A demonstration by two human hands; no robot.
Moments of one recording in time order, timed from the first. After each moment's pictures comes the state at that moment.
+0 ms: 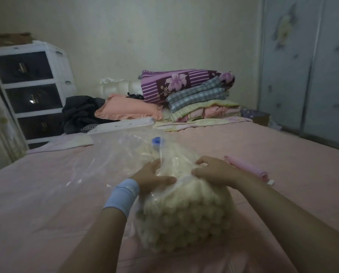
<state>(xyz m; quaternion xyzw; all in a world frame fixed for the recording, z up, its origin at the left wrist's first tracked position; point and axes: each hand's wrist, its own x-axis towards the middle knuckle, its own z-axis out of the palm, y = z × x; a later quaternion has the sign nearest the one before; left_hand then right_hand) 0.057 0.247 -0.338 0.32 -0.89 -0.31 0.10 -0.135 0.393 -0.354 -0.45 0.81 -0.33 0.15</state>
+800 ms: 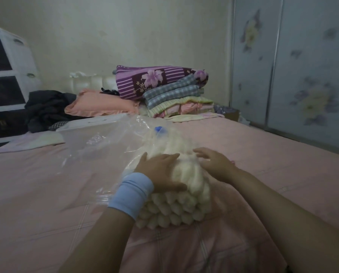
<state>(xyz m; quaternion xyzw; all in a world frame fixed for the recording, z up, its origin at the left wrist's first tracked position) 0.019 0.325 -0.334 0.18 -0.98 0.06 0.03 -0.164 0.459 -0.377 -0.45 0.79 -0.40 0.08</state>
